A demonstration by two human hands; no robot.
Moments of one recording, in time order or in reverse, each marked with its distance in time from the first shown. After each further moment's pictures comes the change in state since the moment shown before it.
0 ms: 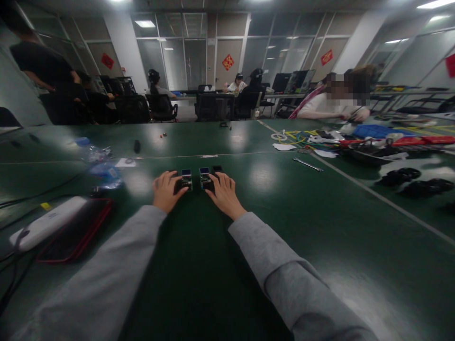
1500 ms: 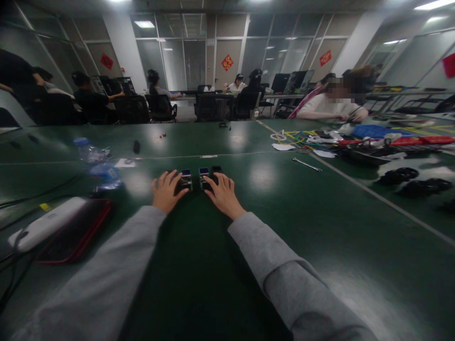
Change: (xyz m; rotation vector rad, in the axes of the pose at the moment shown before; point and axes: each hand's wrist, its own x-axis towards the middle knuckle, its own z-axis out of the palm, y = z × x) left_hand -0.001 0.000 0.001 0.052 -0.053 0.017; right_hand 0.000 -0.002 -0.003 -0.074 -0.044 -0.021
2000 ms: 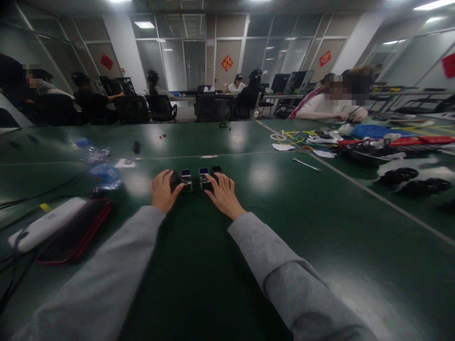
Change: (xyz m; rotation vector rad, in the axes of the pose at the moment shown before) left_hand 0.002 -0.003 0.000 -0.120 0.162 -0.138; right_hand -0.001 0.002 0.002 0.031 0.009 0.022
